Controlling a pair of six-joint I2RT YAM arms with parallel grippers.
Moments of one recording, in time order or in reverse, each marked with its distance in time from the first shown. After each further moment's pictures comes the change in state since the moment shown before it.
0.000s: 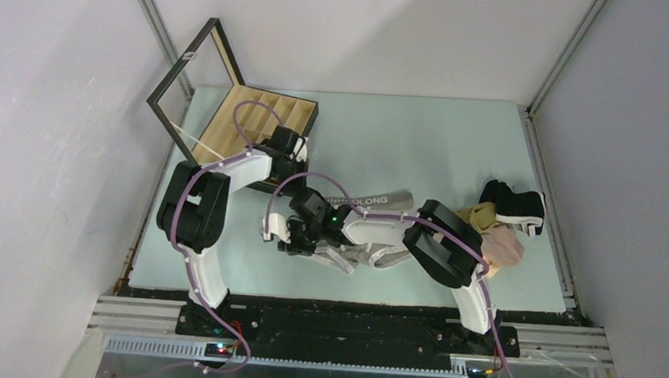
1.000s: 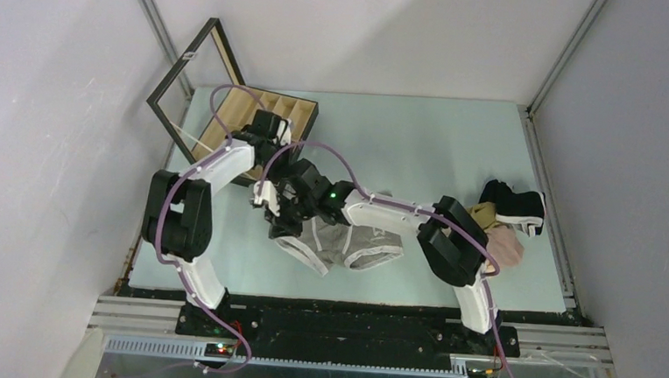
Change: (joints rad) left arm 0.086 -0.093 0.066 -0.106 -0.048 0.042; right arm -0.032 -0.004 0.244 -0.128 -0.192 0.188
